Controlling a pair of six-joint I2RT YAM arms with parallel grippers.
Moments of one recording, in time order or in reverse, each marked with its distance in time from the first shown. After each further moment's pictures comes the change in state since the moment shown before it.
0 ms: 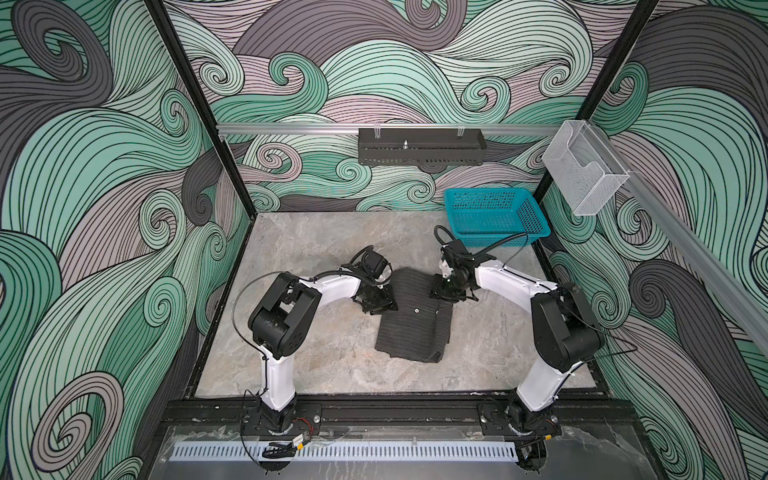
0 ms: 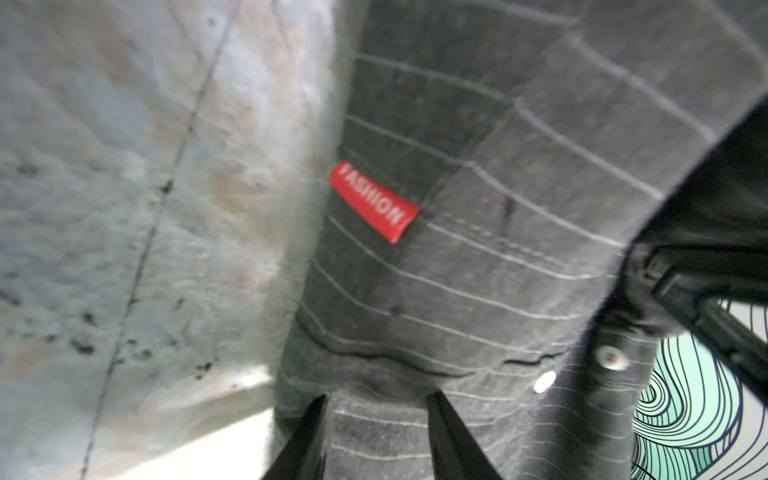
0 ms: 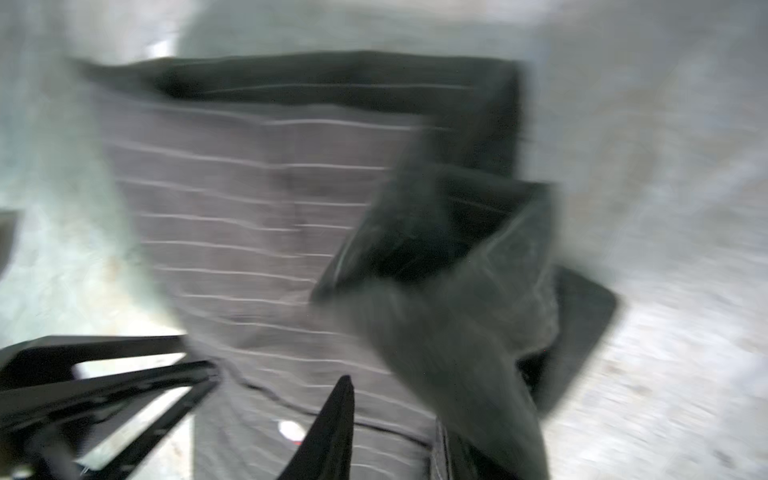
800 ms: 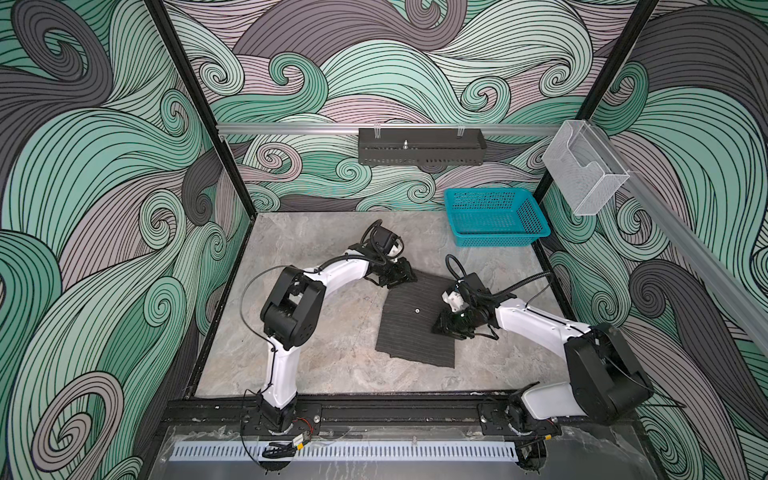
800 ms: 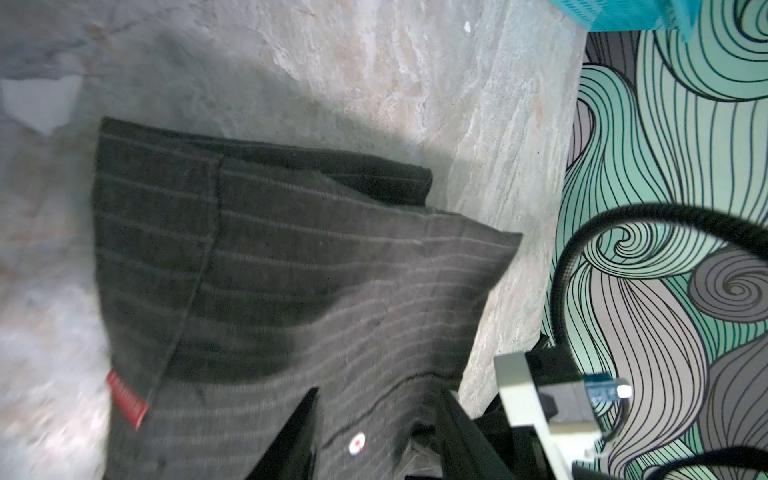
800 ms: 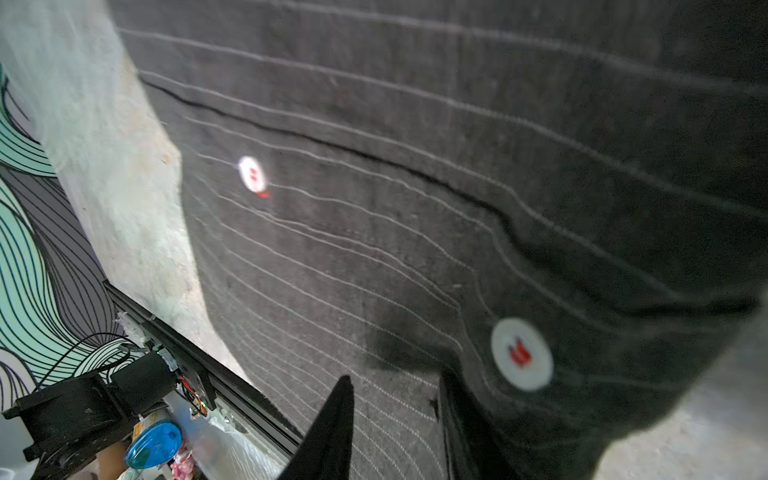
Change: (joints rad) left arm -0.003 0.168 0.357 0.018 0.103 -0.003; right arm 0.071 -0.286 -0.430 0.161 -0.264 0.053
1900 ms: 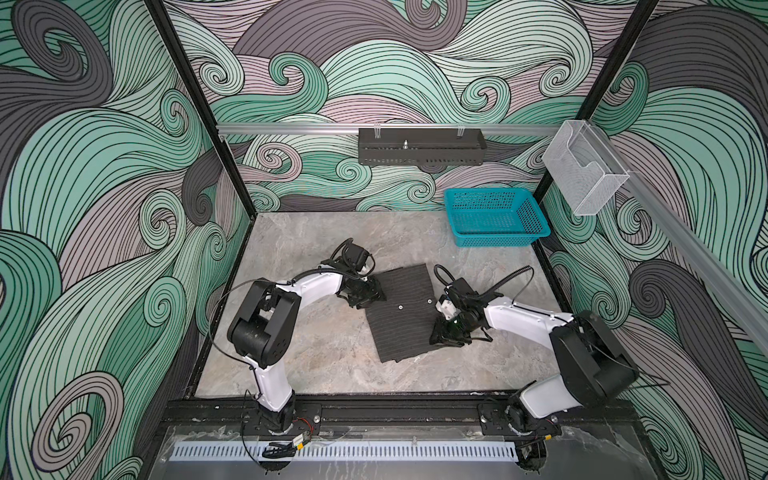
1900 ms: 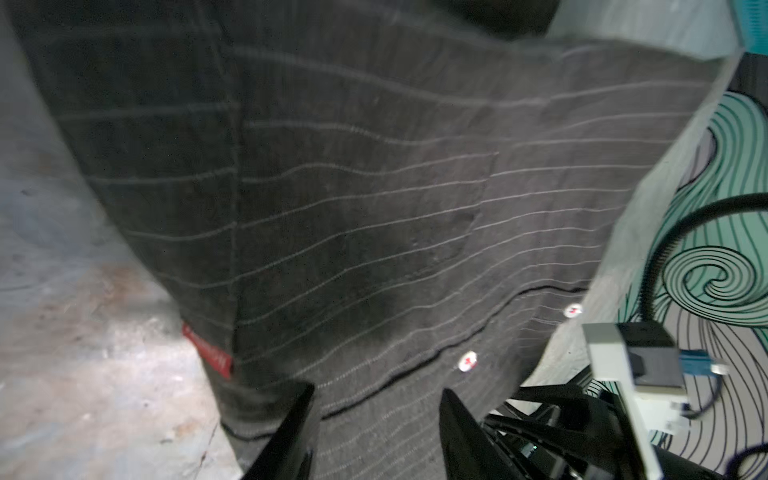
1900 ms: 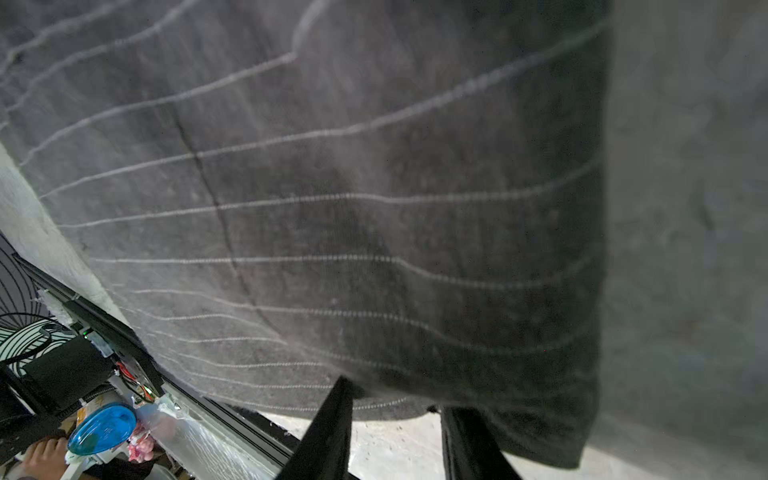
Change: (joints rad) left arm 0.123 -0.255 -0.406 -0.042 -0.081 0.004; right arm 0.073 0.108 0.076 -0.066 0.057 -0.043
